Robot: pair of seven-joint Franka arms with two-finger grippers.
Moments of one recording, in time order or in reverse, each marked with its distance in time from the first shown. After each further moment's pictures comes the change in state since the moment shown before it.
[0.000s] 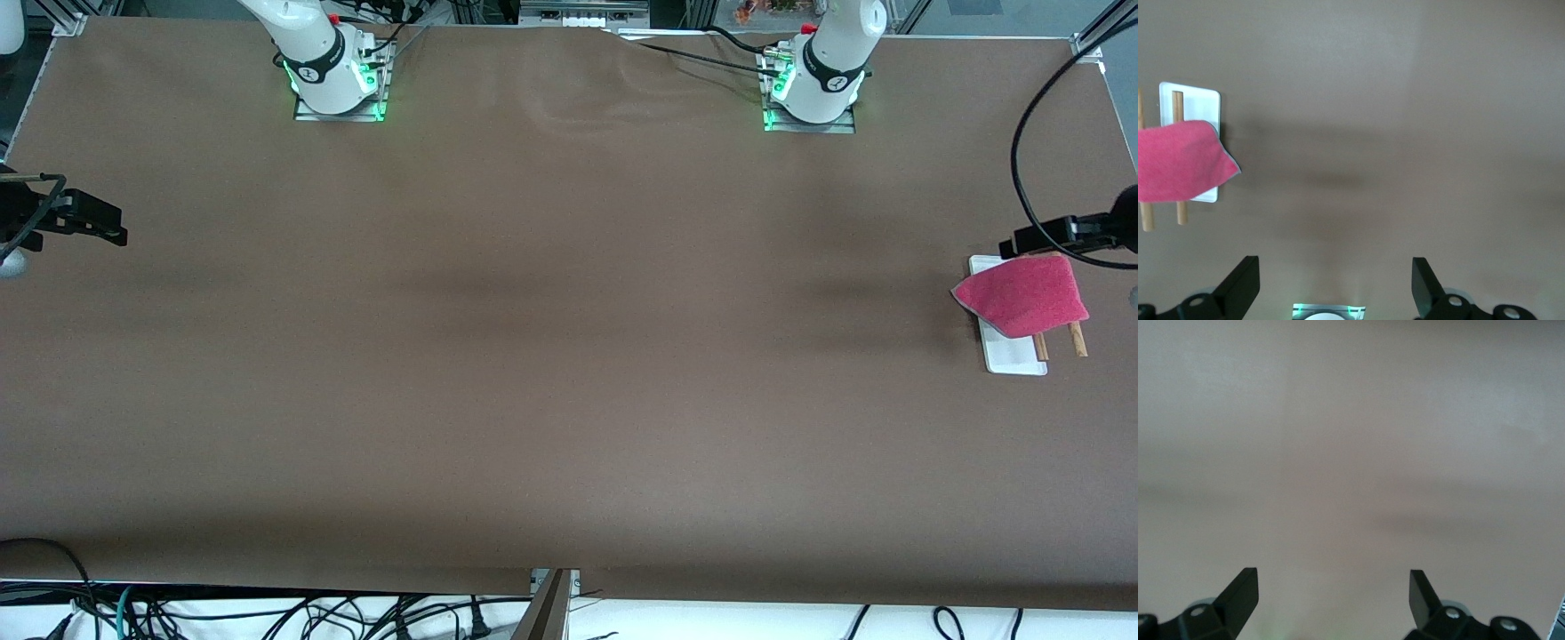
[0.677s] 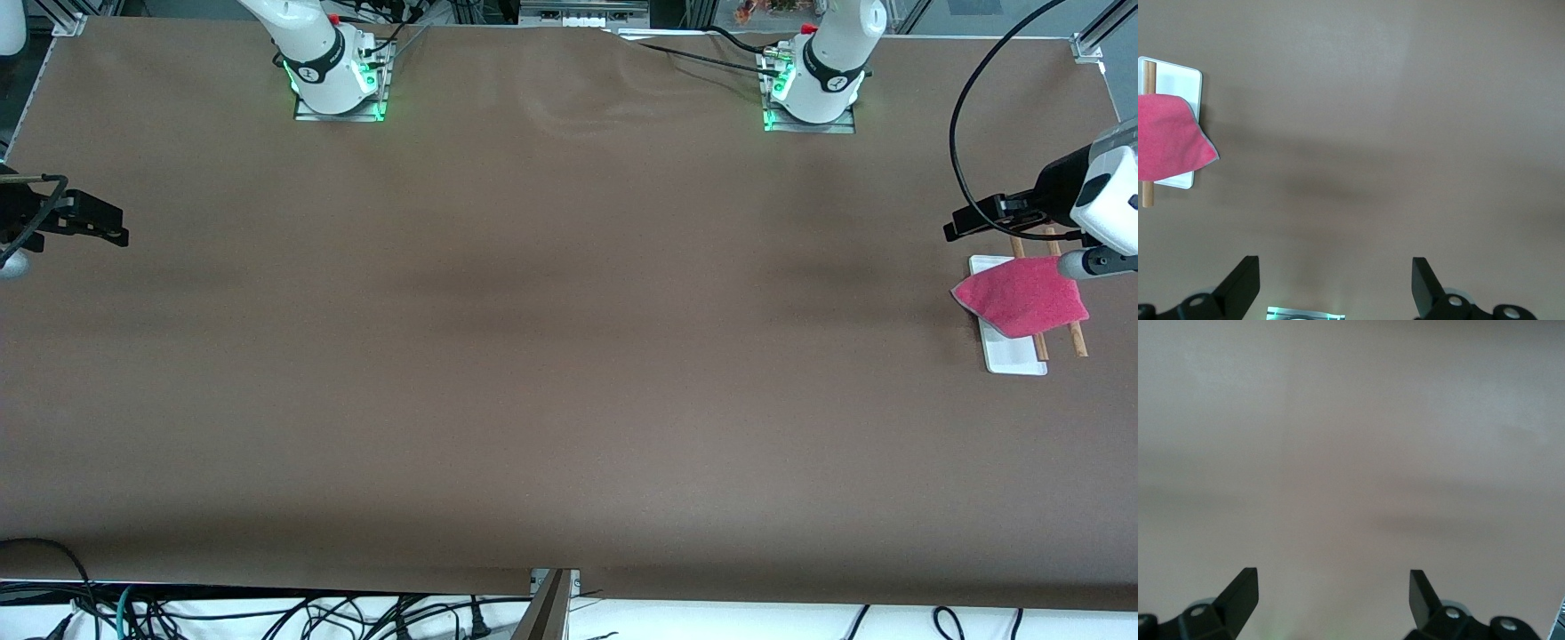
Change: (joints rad) left arm 0.002 -0.131 -0.071 -0.220 0.000 0.126 -0.115; right arm 0.001 0.001 0.001 0.000 0.000 0.001 0.000
